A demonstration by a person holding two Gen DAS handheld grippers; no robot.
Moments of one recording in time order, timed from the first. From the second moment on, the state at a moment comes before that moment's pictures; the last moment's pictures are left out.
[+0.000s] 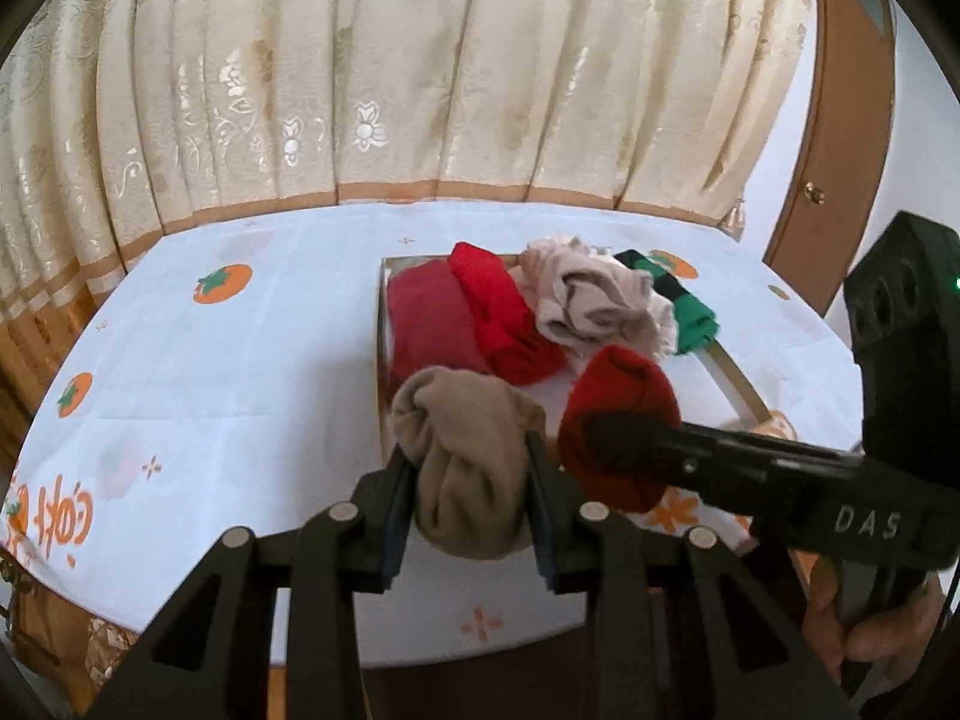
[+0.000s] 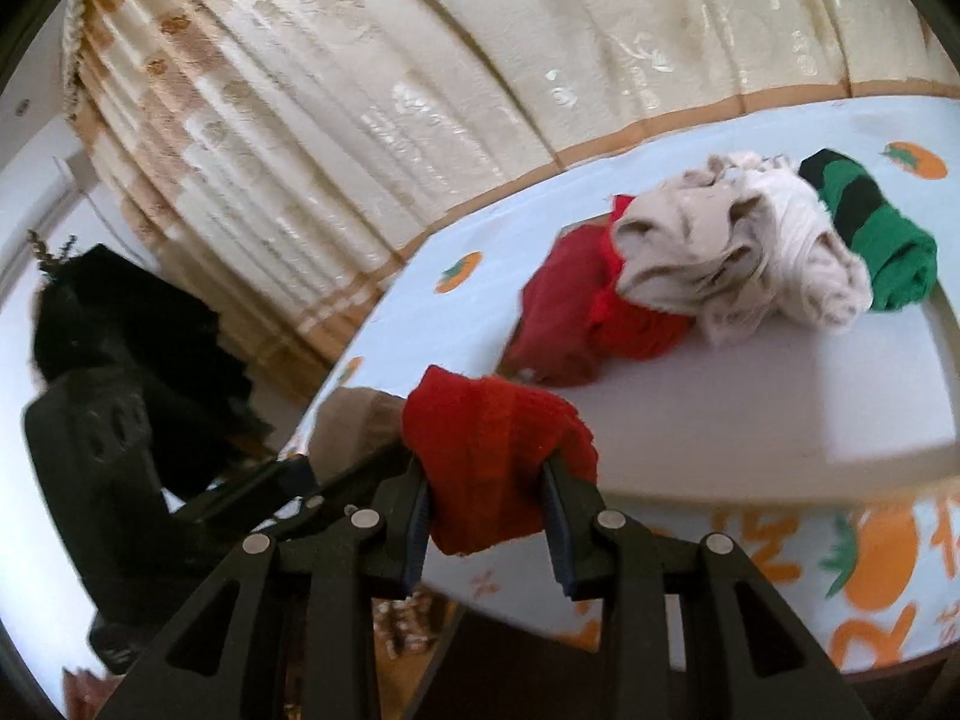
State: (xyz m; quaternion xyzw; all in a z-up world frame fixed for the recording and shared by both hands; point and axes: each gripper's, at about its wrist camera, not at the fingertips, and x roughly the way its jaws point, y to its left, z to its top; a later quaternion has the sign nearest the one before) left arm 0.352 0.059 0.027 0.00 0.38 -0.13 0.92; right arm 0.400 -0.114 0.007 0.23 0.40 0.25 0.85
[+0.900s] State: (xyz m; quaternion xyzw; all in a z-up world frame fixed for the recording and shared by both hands) left arm 0.421 0.040 -0.036 0.05 0.44 -0.09 0.89; right arm 0.460 -0.109 -0.049 0.21 0.45 0.22 0.84
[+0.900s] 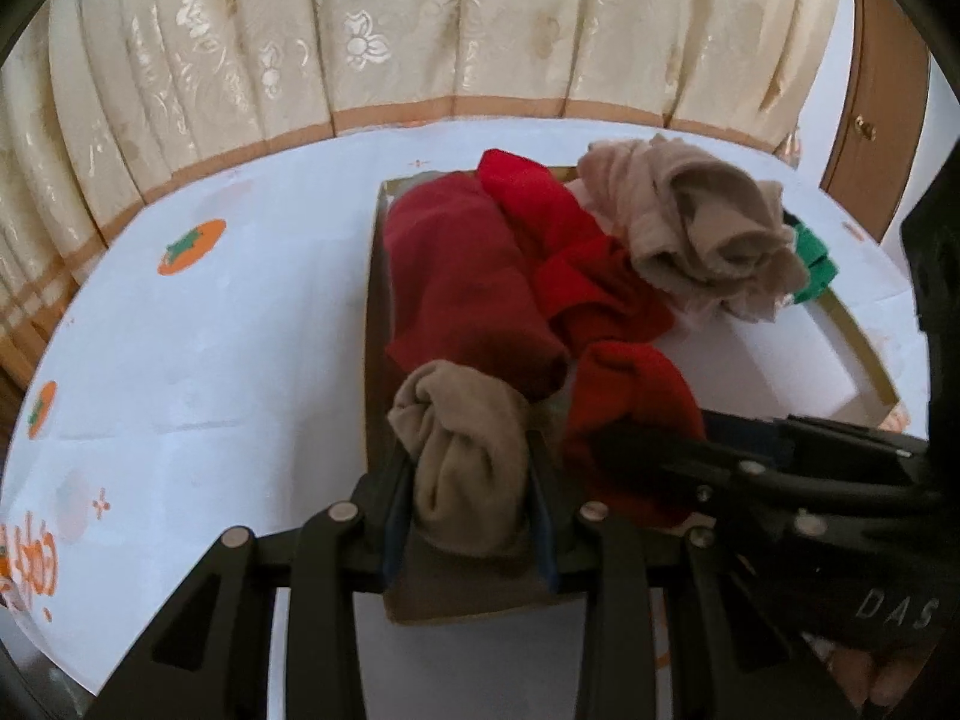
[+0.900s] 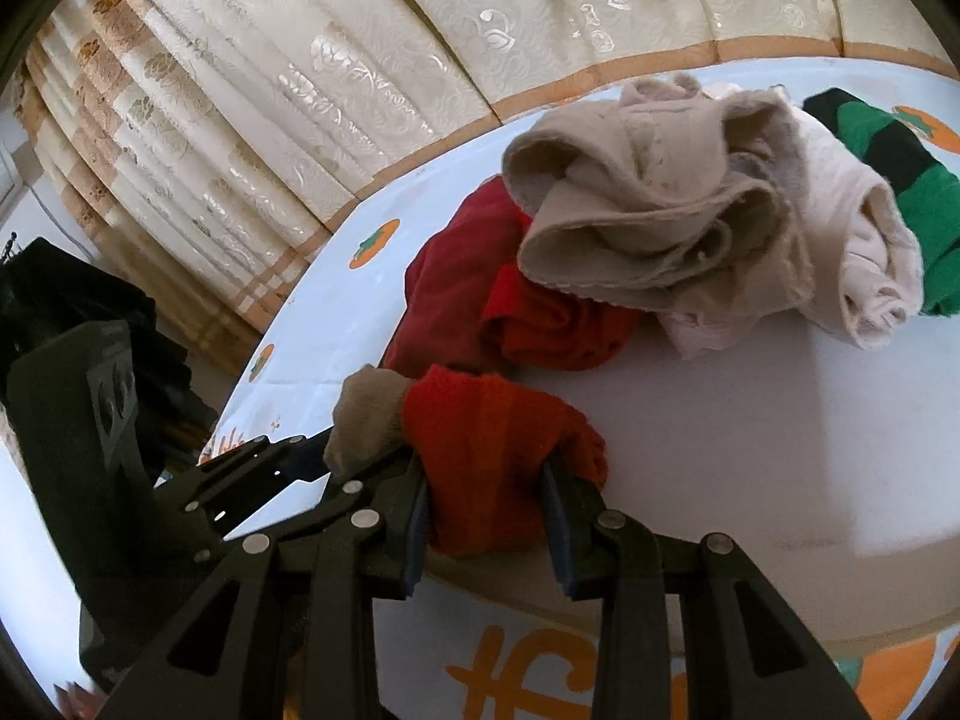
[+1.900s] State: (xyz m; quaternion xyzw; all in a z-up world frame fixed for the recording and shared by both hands) left arm 0.346 0.023 -0.007 0.13 0.38 -0.04 0.92; right arm 0.397 -0.144 -0.022 0.31 0.40 0.22 0.84
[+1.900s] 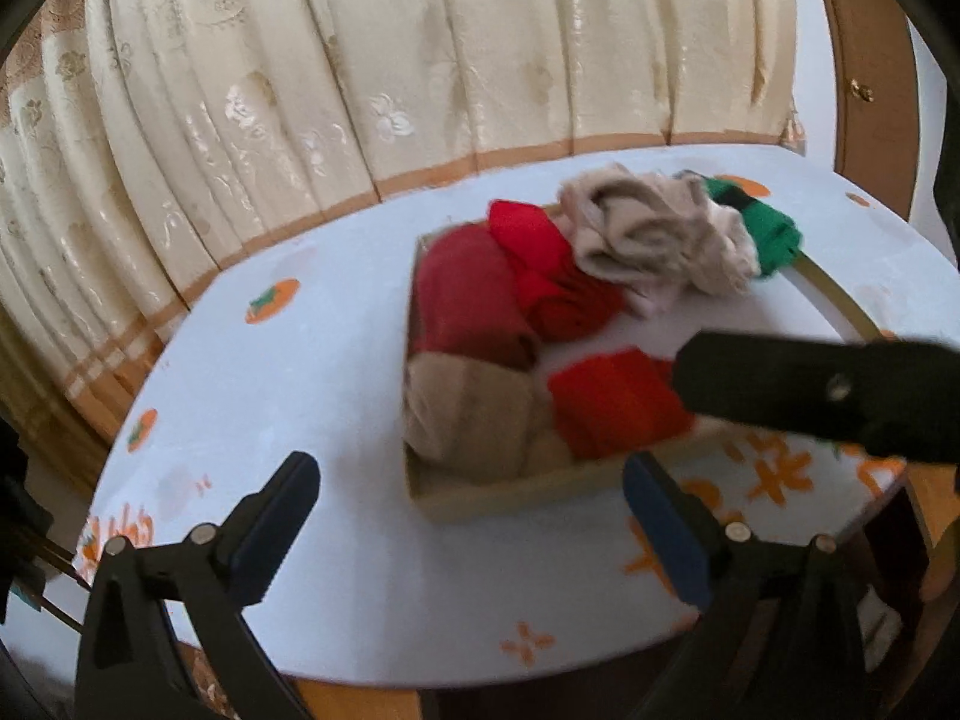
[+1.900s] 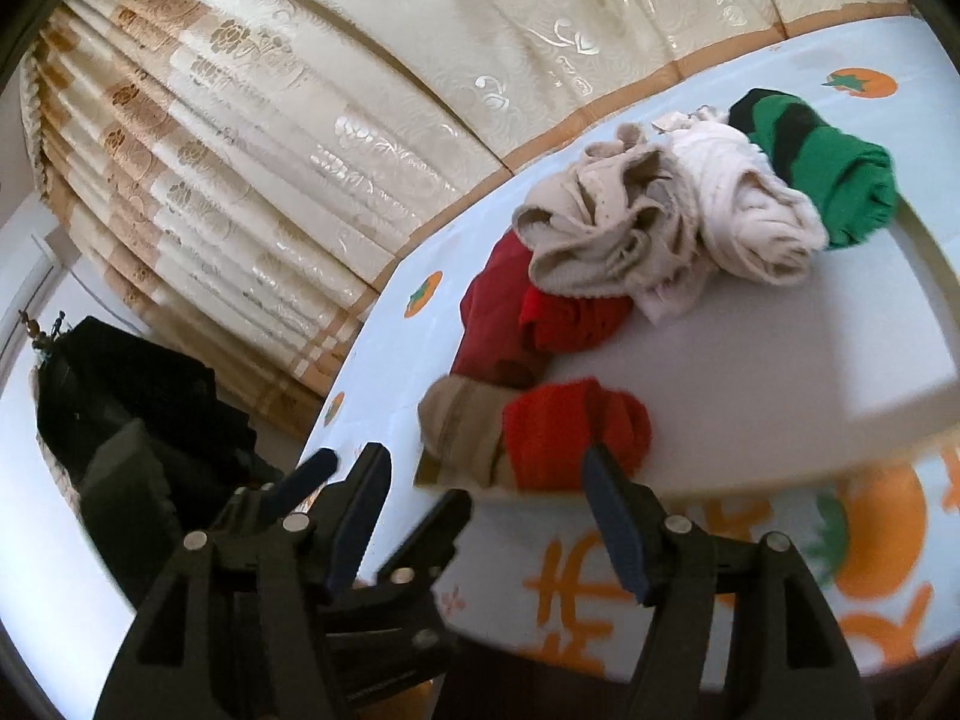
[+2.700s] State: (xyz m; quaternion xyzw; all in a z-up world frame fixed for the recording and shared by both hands) left arm 0.267 -0.028 -0.050 0.13 0.44 -0.13 0.88; right arm 0.283 -0.200 -0.043 0.26 0.45 0.16 0.84
